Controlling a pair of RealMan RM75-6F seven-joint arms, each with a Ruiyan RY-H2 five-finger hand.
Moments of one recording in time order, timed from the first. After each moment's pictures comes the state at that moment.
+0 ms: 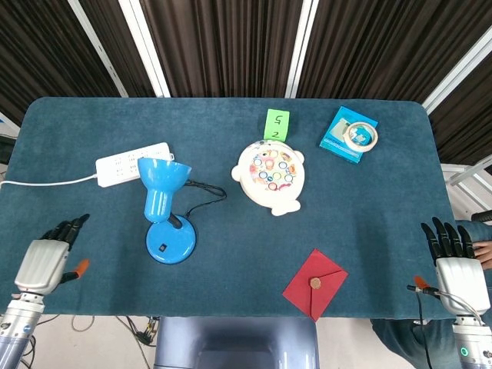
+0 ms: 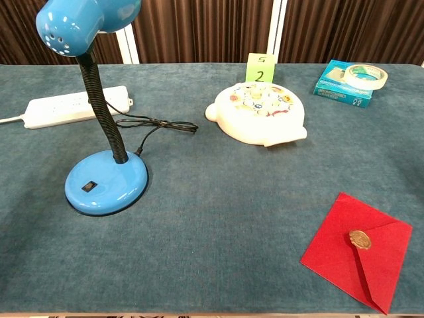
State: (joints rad) left arm -0.19 -1.17 -0.01 -1.72 1.51 1.34 0.21; right arm 0.05 -1.16 0.07 -1.61 -1.51 1.54 -0.24
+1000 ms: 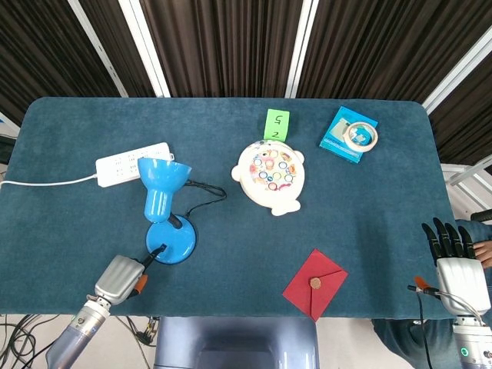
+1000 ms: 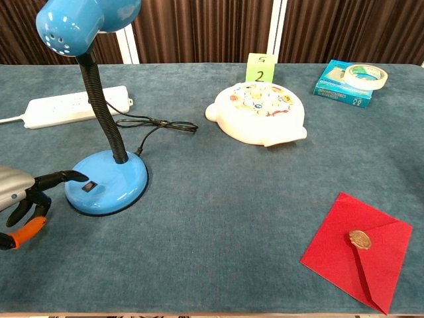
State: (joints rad) left arm -0.30 -1.44 0.06 -1.58 1.52 1.10 0.37; right arm 0.05 -1.16 0.07 -1.61 -1.51 1.53 -0.24
